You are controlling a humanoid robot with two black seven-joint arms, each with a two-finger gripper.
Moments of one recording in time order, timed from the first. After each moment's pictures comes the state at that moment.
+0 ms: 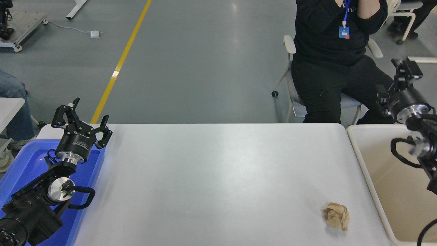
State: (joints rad) left arm -0.53 0.39 -0.87 -0.51 0.08 -0.53 -0.58; right arm 0.99 -0.51 0.24 0.37 -0.25 0.02 0.41
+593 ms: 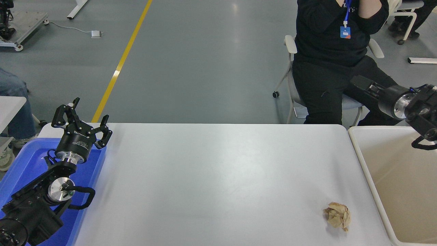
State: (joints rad) left arm -0.53 0.39 -0.87 -0.51 0.08 -0.53 -0.58; right arm 1.19 -0.47 -0.62 0.32 -0.69 0.03 0.46
